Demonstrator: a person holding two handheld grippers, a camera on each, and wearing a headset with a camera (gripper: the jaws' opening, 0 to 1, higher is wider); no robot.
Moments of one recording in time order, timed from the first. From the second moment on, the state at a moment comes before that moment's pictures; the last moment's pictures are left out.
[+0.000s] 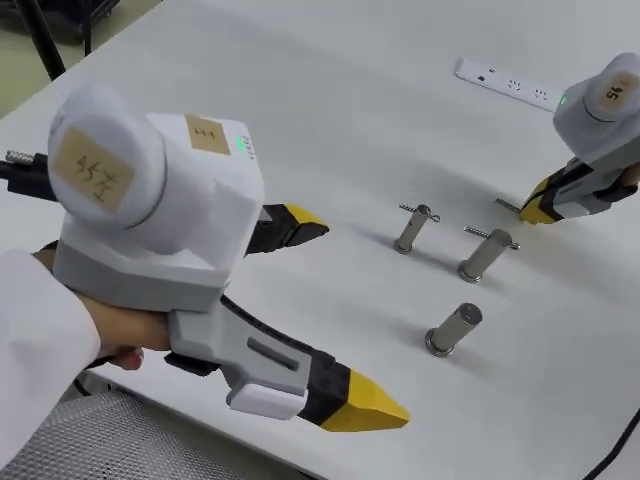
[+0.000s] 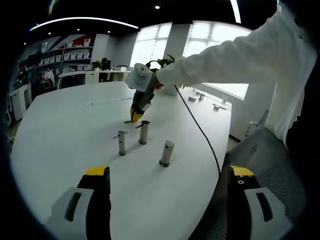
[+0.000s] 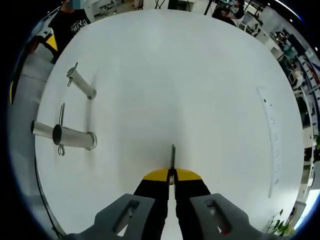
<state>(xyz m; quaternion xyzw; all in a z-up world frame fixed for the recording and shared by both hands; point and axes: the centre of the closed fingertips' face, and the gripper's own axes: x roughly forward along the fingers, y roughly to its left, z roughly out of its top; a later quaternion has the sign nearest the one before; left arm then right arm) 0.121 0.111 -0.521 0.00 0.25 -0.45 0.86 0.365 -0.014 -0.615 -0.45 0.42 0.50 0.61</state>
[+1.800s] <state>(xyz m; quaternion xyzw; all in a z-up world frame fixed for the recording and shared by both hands) 0.189 0.041 -0.468 -0.16 0.22 -0.47 0.84 0.215 -0.019 -0.502 -0.48 0.19 0.53 0.67</state>
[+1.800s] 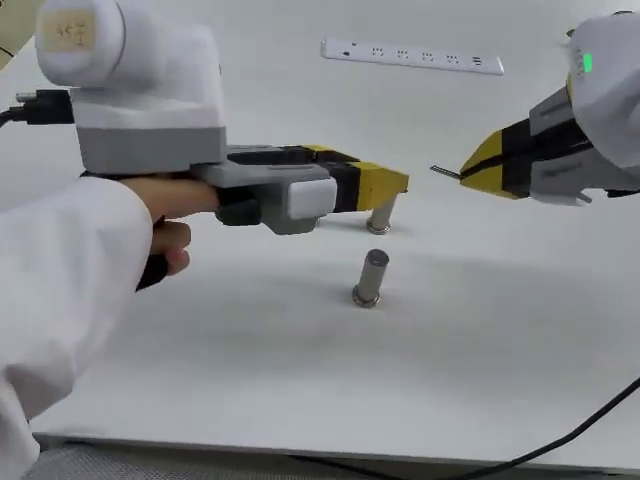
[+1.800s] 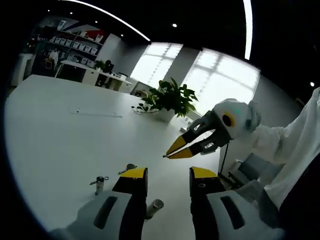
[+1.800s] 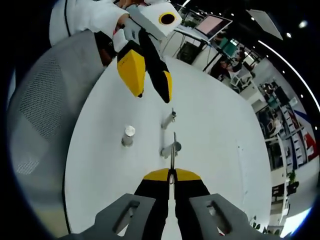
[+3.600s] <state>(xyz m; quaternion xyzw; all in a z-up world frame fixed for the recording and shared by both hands) 0.169 0.019 -0.475 -0.19 0.28 -0.50 0.80 0.168 0.026 -0.482 -0.49 0.12 0.55 0.67</state>
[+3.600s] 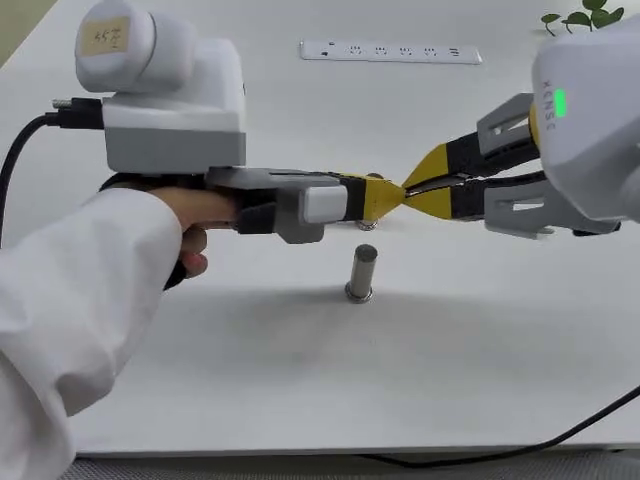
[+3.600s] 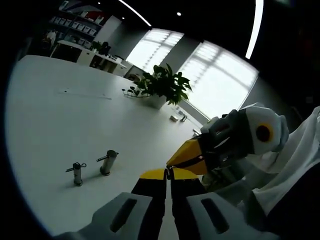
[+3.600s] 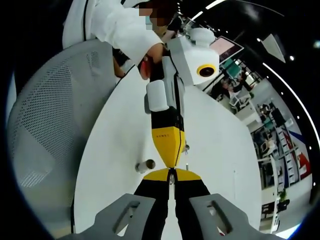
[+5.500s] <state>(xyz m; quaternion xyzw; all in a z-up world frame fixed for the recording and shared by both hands) 0.130 0.025 -0.484 0.10 0.16 -0.63 0.75 0.129 0.029 -0.496 -0.20 0.26 0.64 0.69</state>
